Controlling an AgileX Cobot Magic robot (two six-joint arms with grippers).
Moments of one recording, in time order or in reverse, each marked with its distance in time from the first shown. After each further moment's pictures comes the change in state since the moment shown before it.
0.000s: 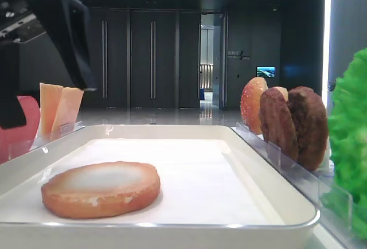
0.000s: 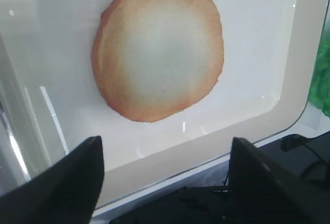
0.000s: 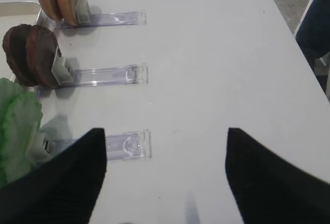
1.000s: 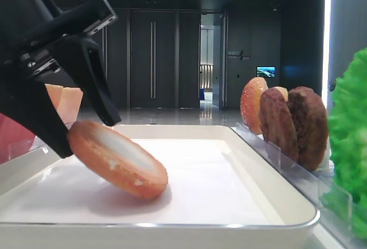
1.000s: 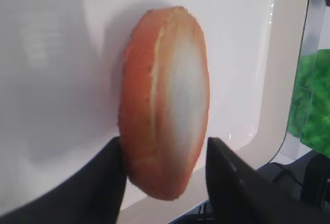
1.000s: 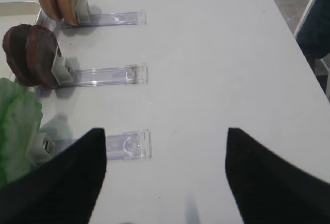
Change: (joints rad) left arm 0.000 0.094 0.059 -0.275 -0.153 0.255; right arm 0.000 0.000 0.000 0.000 0.000 0.000
